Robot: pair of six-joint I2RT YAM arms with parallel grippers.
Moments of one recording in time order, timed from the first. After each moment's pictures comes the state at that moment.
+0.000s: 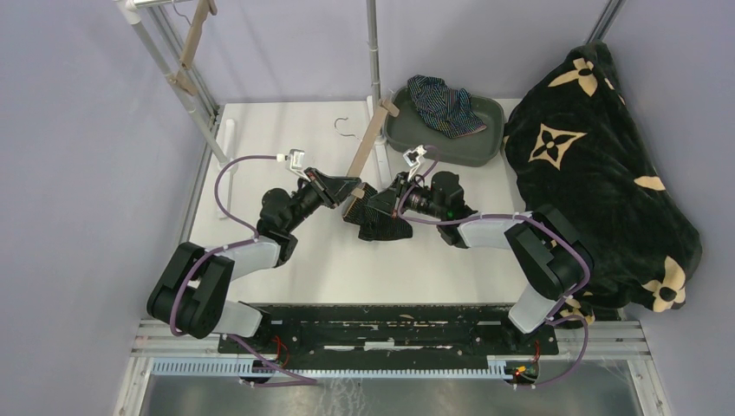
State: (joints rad) left arm -0.39 1.40 0.46 1.10 0.40 -0.82; right arm 0.60 1.69 0.73 0.88 -0.56 0.70
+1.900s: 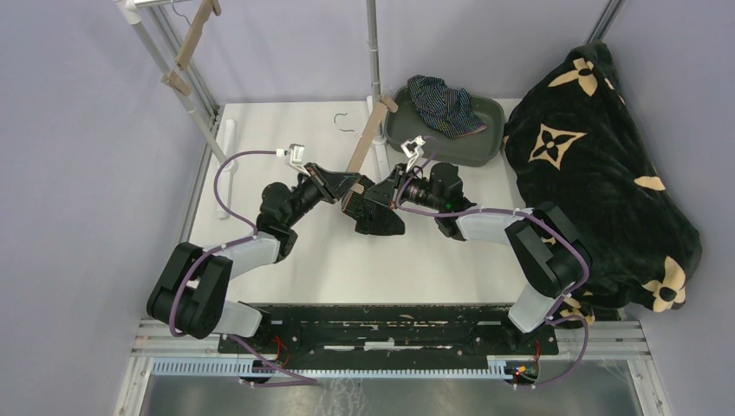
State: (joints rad) left arm -0.39 1.39 0.50 1.04 0.40 -0.81; right arm 0.59 1.70 0.80 0.86 -0.60 0.73
